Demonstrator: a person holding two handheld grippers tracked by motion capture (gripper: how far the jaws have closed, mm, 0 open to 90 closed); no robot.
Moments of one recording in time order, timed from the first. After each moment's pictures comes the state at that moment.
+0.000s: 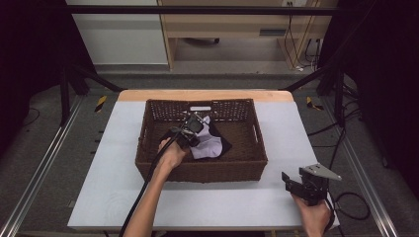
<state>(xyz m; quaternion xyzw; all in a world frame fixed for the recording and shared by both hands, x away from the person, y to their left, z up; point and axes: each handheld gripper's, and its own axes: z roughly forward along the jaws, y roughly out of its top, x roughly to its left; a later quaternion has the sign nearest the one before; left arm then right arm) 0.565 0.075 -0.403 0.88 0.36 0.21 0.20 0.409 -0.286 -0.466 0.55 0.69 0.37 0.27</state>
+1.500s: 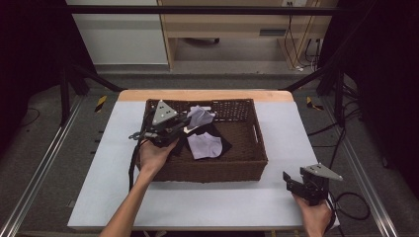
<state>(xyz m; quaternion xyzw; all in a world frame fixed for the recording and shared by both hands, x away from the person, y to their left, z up) 0.491 0.141 -0.320 0.76 0.32 0.26 0.49 0.409 -0.288 -0.465 0.56 0.69 0.37 0.28</state>
